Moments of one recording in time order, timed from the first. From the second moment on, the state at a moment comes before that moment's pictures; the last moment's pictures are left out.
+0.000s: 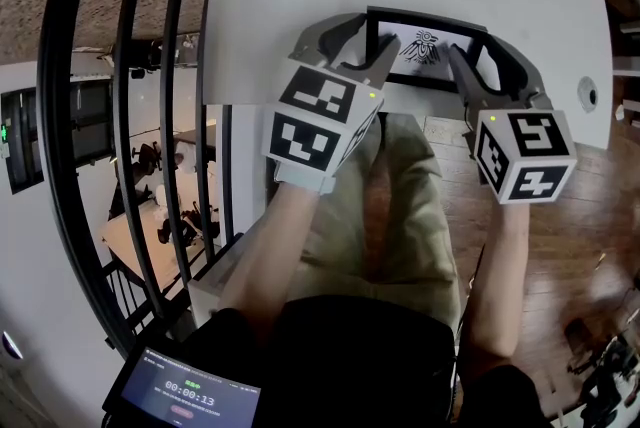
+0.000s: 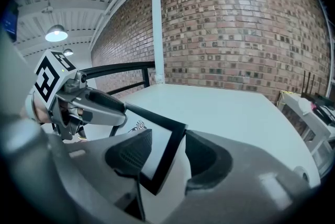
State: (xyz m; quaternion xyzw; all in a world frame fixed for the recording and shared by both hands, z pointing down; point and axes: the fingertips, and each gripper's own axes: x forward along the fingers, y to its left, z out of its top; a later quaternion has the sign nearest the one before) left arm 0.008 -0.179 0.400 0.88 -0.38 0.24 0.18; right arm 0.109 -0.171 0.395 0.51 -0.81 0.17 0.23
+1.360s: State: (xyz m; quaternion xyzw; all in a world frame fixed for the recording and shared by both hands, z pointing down) left arm 0.013 -0.185 0.429 0.87 -0.37 0.25 0.20; right arm 0.113 -0.180 0.427 0.50 -0.81 0.20 0.23
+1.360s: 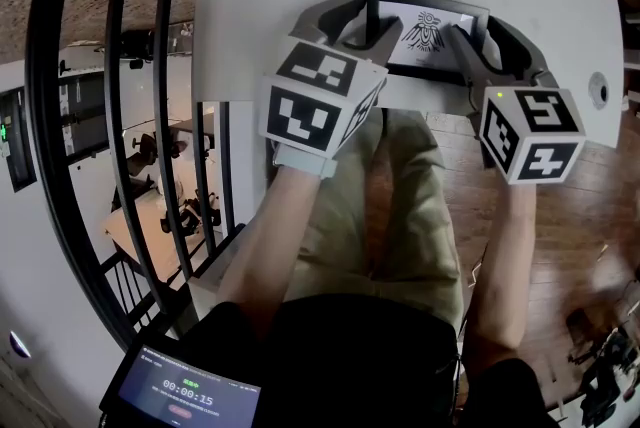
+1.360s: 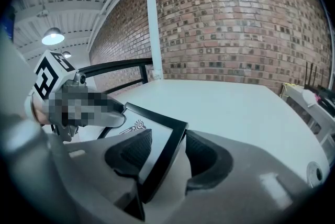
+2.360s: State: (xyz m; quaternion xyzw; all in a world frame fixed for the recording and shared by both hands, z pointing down) left arm 0.013 -0.191 0.440 0.87 -0.37 0.25 0.22; right arm 0.112 -0.185 0.441 0.50 -0.80 0.23 0.24
